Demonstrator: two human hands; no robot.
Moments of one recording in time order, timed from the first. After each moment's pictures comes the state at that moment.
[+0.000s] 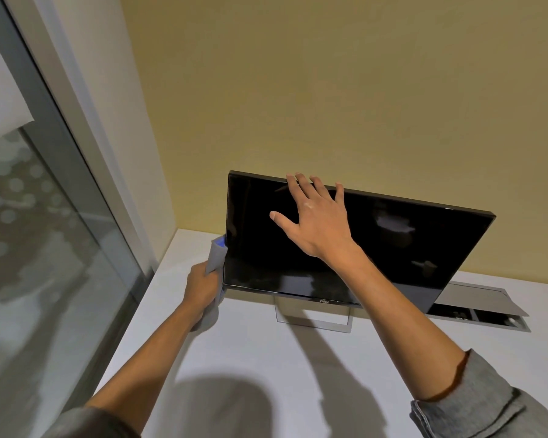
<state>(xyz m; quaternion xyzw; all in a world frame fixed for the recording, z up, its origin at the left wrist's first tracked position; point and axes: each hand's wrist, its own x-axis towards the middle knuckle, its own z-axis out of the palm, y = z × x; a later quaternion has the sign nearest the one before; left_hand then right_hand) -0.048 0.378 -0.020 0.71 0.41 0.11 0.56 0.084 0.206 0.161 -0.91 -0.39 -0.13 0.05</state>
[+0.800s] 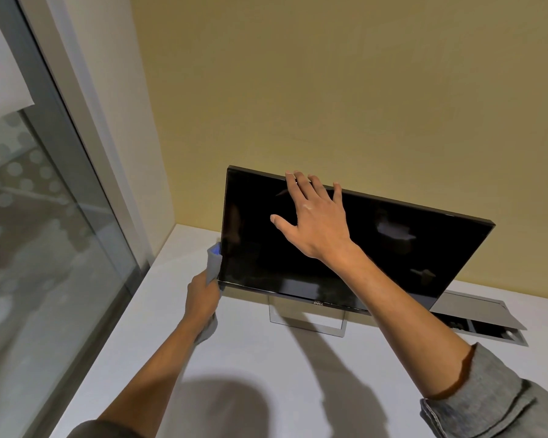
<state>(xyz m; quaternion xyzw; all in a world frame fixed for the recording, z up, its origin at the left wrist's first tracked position) -0.057 0.338 -0.024 0.69 0.42 0.16 0.57 0.089 0.199 0.160 -0.90 -0.41 -0.14 0.03</state>
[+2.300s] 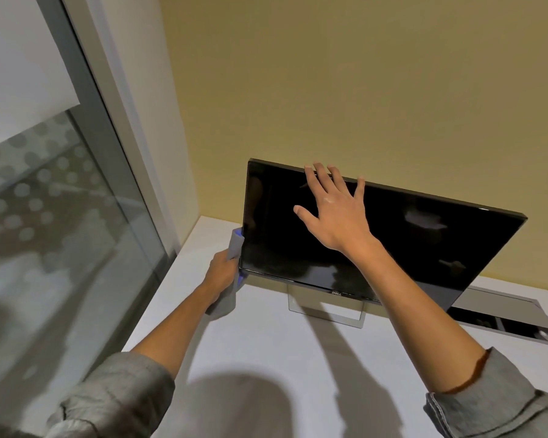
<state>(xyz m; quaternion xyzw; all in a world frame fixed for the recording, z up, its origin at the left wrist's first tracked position) -0.055 0.359 0.002 0.70 0.40 0.05 0.59 0.086 0.192 0.155 -0.89 -0.43 -0.12 0.06</state>
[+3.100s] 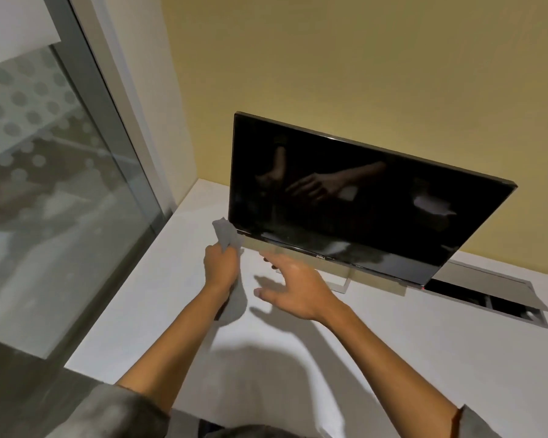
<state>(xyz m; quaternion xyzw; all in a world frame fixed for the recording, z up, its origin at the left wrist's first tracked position) -0.085 0.255 0.006 0.60 0.55 0.17 0.56 -0.014 0.102 0.056 -0.82 -0.48 0.21 0.20</state>
